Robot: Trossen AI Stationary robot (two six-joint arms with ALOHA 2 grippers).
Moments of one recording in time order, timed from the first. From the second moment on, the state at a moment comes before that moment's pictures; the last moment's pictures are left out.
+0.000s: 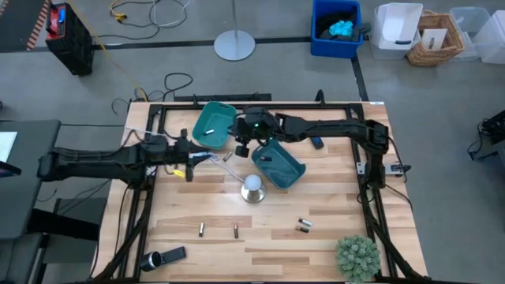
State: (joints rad) left arm 0.17 0.66 0.37 0.06 -0.10 0.03; right arm -0.21 1.90 1.55 -0.10 0.10 -0.24
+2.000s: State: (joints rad) left arm 0.30 1.16 0.45 0.02 -0.06 -0.14; right arm 0.05 1.82 1.55 -0.19 0.14 -0.26
